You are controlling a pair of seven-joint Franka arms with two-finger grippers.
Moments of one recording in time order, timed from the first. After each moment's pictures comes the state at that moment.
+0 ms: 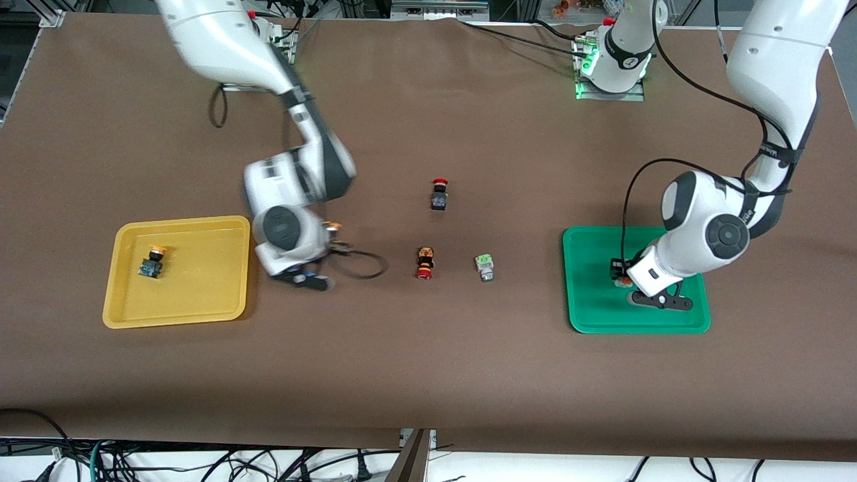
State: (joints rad) left arm 0.22 0.61 -0.30 -1.82 0.14 2.35 -0.01; right arm 0.53 0.65 -0.22 -1.55 0.15 1.92 0.43
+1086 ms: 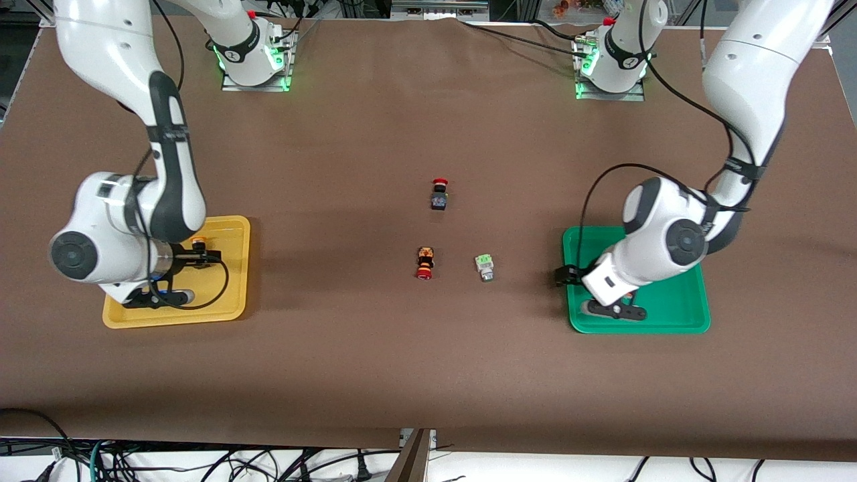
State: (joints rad) left arm 0.14 0.66 -0.47 -1.70 0.13 2.32 -0.28; right arm 0.42 0.60 -0.48 -1.54 0.23 1.80 -0.20
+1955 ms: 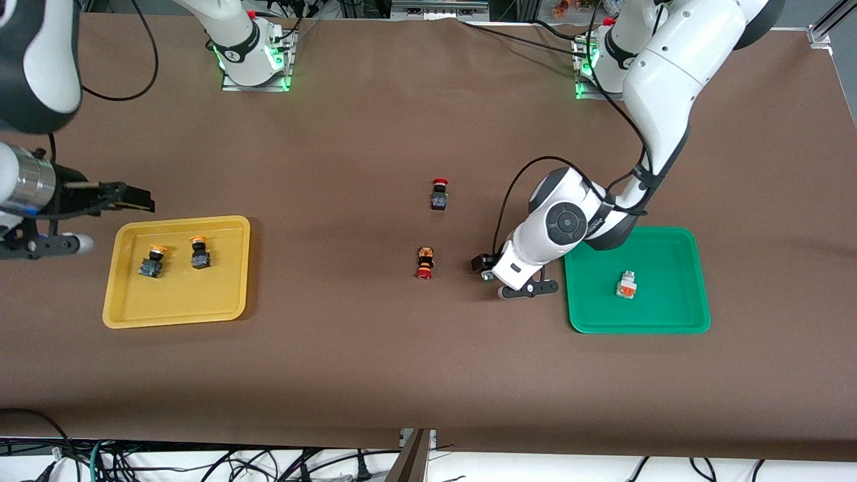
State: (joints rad) left arm -0.13 0.79 -0.43 -1.62 0.13 2.38 -0.75; right arm 0.18 0.26 -0.17 -1.38 0.06 1.46 -0.02
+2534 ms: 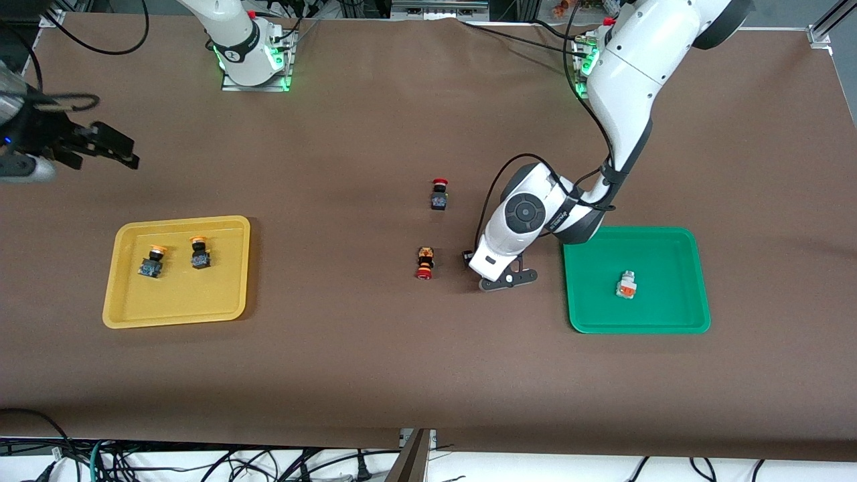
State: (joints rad) left arm -0.31 0.79 -0.28 -1.60 0.13 2.39 -0.84; right arm 0.09 -0.01 -0.07 -1.60 0.03 1.56 0.03
